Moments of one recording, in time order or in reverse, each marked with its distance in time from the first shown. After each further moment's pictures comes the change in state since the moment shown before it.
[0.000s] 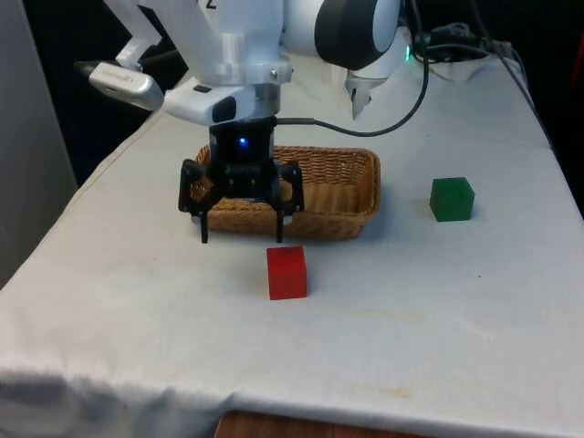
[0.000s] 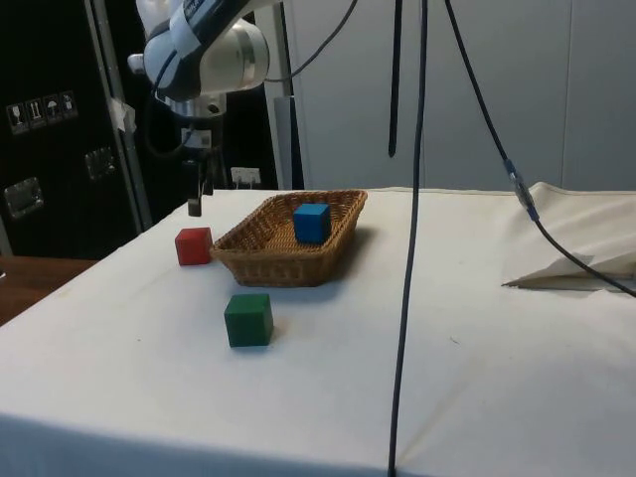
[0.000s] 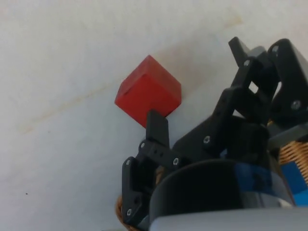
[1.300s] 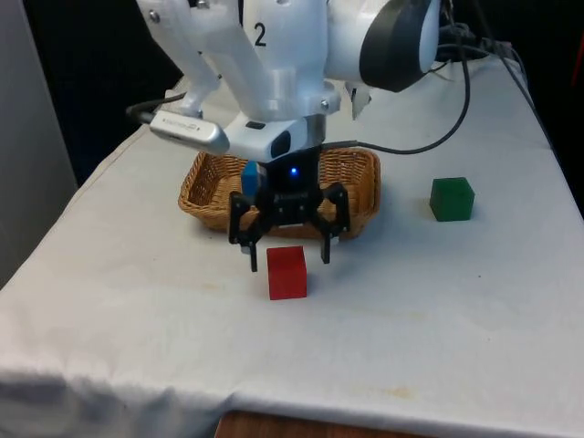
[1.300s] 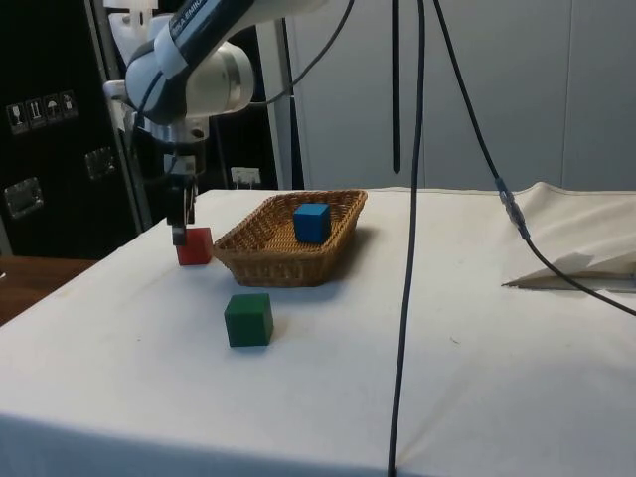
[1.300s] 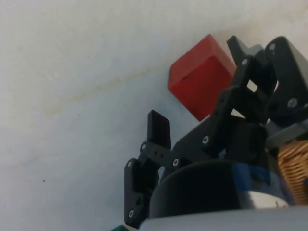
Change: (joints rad) arm 0.018 0.039 0.069 0.036 0.000 -0.006 -0.035
